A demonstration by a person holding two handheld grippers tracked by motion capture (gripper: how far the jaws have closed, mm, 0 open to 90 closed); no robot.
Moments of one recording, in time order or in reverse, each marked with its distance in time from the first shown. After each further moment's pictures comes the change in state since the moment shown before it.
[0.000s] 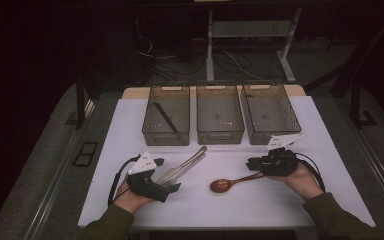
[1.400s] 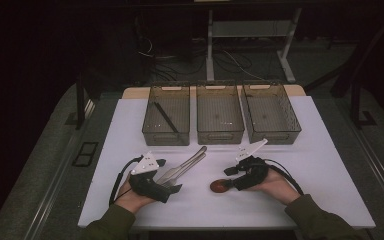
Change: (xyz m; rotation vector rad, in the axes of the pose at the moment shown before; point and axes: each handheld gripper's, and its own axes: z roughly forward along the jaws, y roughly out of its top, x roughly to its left) left arm 0.000 -0.002 0.007 0.018 -0.007 0.009; right arm 0.037 0.017 0.061 0.098 0.190 -0.079
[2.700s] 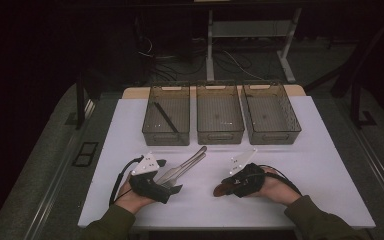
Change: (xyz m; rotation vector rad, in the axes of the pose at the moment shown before) left arm -0.001 0.001 0.000 0.000 -0.002 0.006; right arm 0.014 -0.001 0.009 0.125 0.000 -0.247
